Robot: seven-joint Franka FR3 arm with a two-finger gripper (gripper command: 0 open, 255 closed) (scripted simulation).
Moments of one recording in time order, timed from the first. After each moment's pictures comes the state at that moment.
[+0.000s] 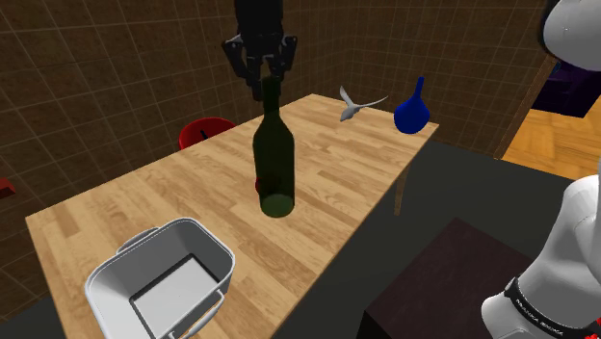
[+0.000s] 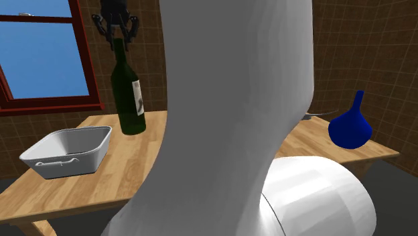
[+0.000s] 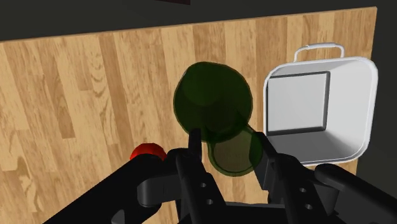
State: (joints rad) arm 0.39 0.25 0.19 -1.14 -0.01 1.38 0.51
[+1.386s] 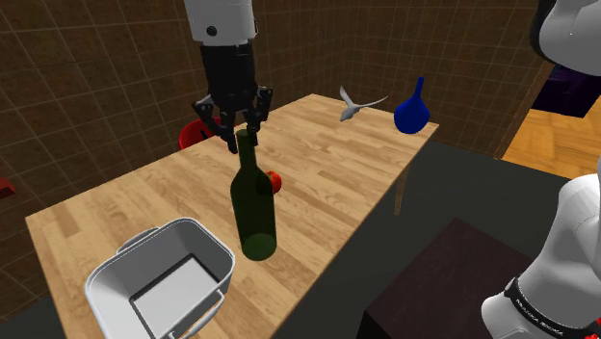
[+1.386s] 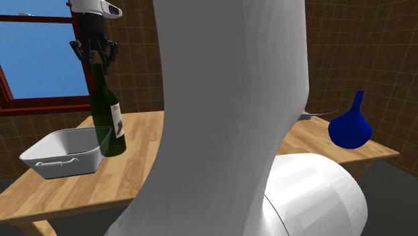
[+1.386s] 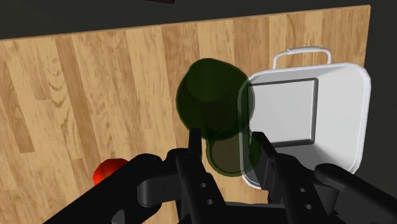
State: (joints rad) arm 0.46 0.26 0.23 -1.33 -0.02 1.57 0.62
